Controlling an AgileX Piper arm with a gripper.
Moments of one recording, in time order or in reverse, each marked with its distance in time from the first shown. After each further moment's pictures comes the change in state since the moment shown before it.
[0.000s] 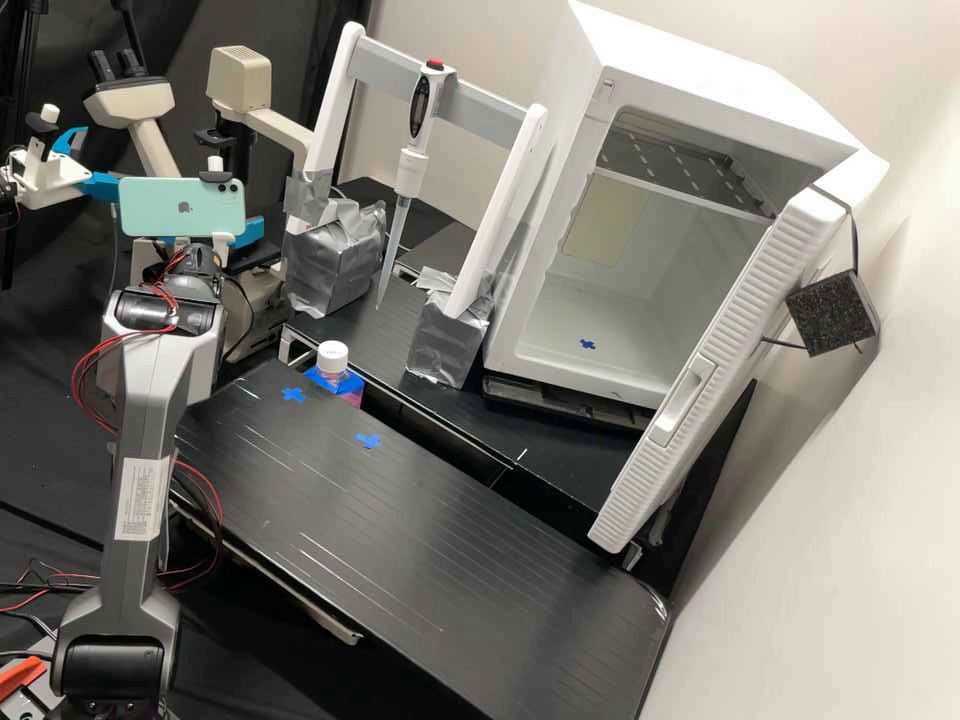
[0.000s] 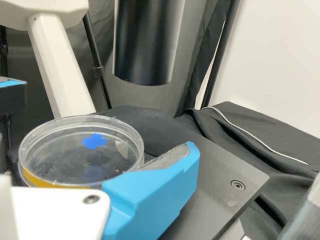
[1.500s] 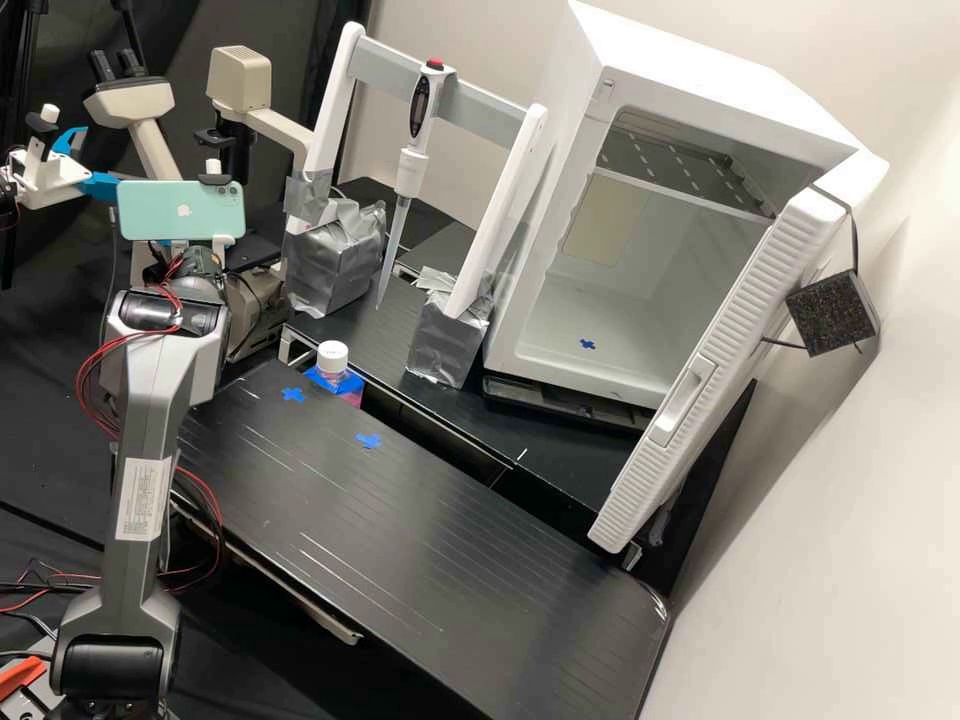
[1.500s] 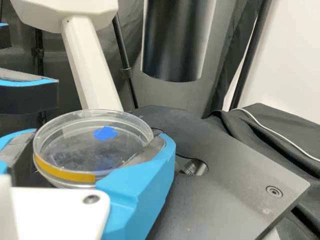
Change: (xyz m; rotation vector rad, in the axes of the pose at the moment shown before) arm -0.001 -0.002 0.004 0.030 0.033 -0.071
